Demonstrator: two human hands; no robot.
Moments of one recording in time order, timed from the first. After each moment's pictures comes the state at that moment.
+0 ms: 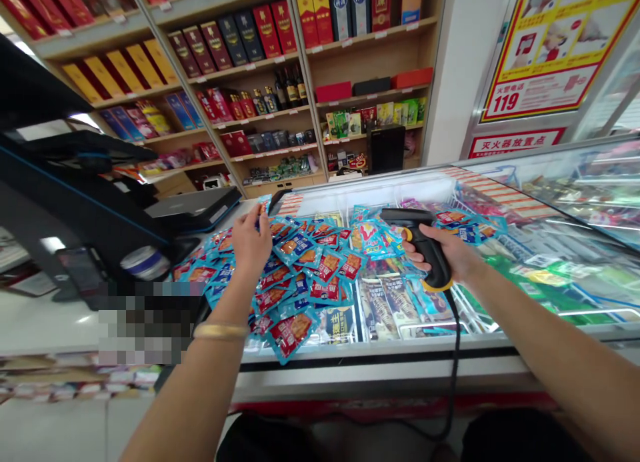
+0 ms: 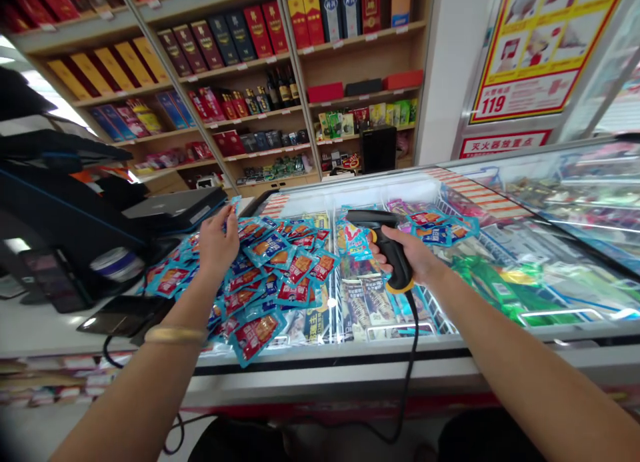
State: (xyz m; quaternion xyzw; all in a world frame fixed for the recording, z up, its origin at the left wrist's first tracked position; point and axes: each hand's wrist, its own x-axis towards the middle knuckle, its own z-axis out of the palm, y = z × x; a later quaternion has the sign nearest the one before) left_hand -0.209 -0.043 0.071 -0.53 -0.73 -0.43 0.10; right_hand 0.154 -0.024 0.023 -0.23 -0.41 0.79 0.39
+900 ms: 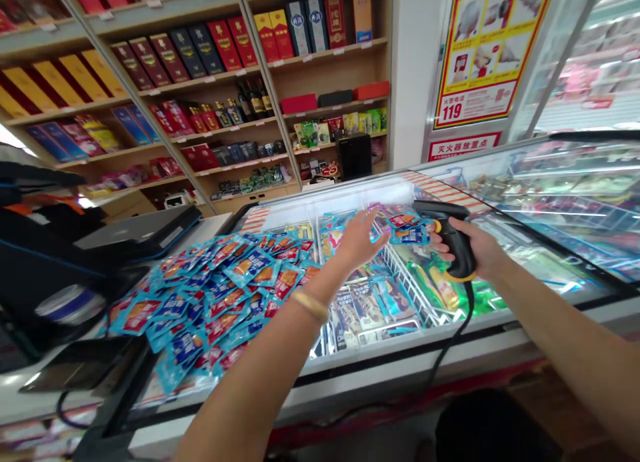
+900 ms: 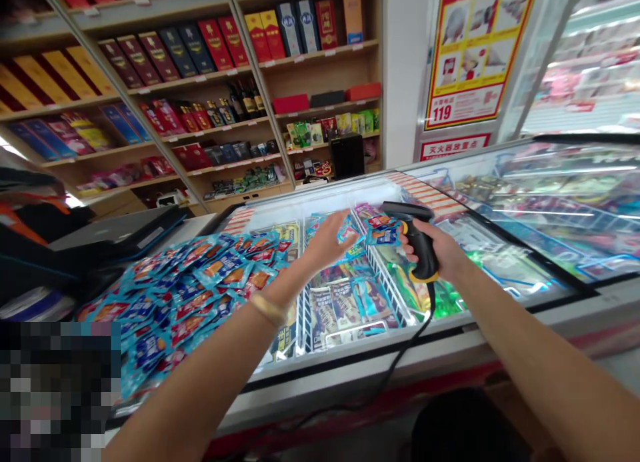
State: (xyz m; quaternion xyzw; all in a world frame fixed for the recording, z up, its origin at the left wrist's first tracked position) left_hand 0.034 0.012 0.036 -0.72 -0.41 -0.45 -0.33; right_hand 0.275 -0.024 0.012 -0.32 -0.39 0.68 0.52
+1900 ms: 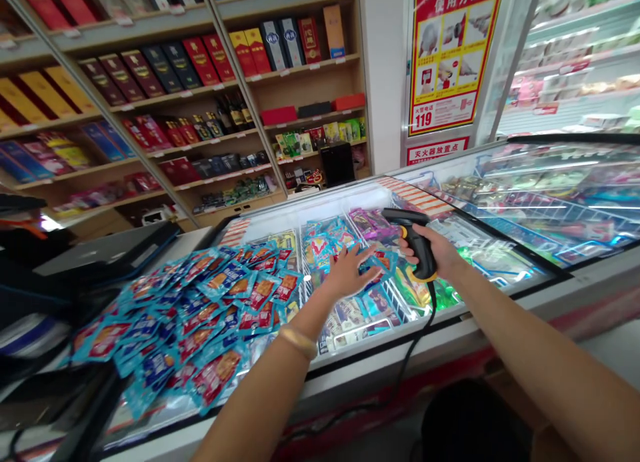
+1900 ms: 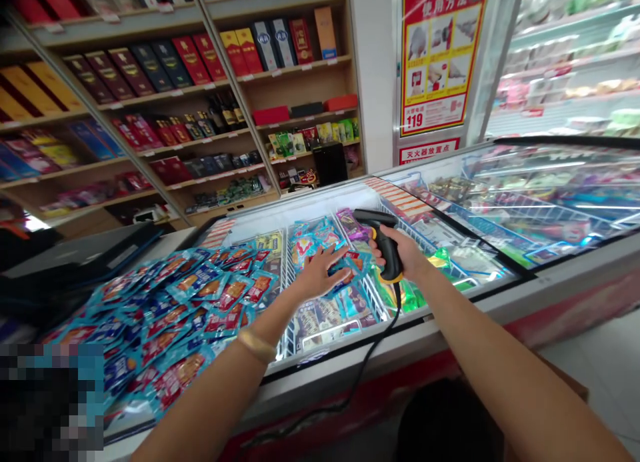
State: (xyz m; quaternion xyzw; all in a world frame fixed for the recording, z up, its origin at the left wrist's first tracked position) left_hand 0.040 -0.022 0.001 -0.77 -0.46 -0.32 -0.32; right_hand 0.270 -0.028 0.007 -0.28 -0.34 0.72 0.54
